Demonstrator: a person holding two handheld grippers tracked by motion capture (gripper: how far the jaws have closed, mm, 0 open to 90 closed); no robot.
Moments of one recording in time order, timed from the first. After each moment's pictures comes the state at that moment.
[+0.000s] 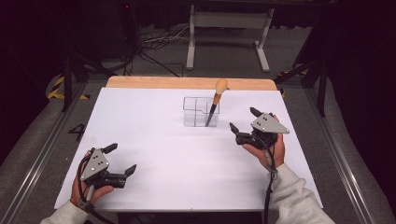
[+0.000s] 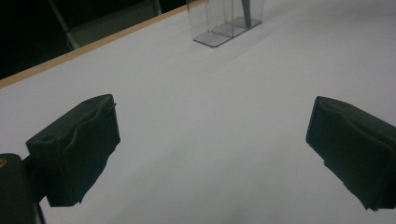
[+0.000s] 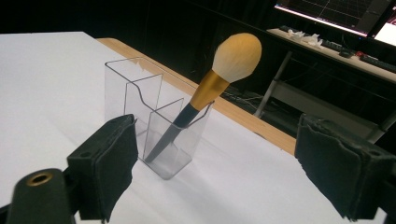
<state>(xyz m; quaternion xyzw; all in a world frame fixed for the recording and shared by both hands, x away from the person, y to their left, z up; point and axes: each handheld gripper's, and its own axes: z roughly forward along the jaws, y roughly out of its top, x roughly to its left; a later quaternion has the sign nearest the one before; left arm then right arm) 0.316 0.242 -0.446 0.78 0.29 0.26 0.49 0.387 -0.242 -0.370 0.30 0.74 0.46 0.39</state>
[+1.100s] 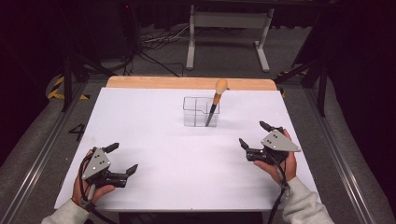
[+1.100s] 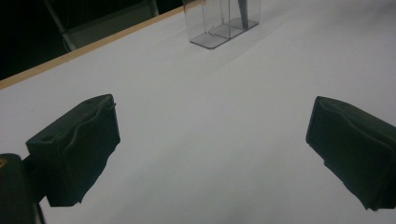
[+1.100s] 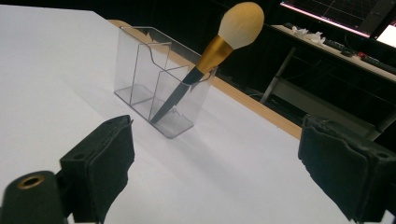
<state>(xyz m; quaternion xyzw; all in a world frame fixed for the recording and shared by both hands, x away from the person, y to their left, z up) 0.319 0.239 -0.445 0.78 0.28 0.26 0.49 0.352 -0.272 -0.395 0.28 0.75 0.45 0.40</state>
